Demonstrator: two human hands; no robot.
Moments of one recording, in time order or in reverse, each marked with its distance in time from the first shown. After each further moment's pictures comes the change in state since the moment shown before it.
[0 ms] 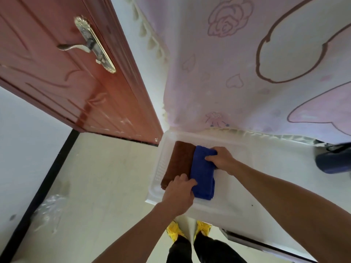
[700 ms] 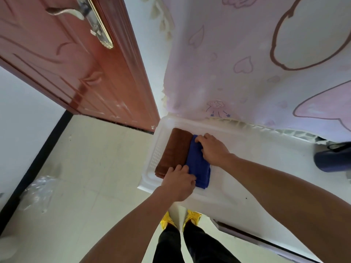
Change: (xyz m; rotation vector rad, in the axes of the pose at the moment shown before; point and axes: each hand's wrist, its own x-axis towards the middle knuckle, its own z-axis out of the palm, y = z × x) left_hand 0.023 0.000 0.020 0.282 -0.130 0.067; right_hand 0.013 0.001 0.012 -0.804 -0.023 -0.449
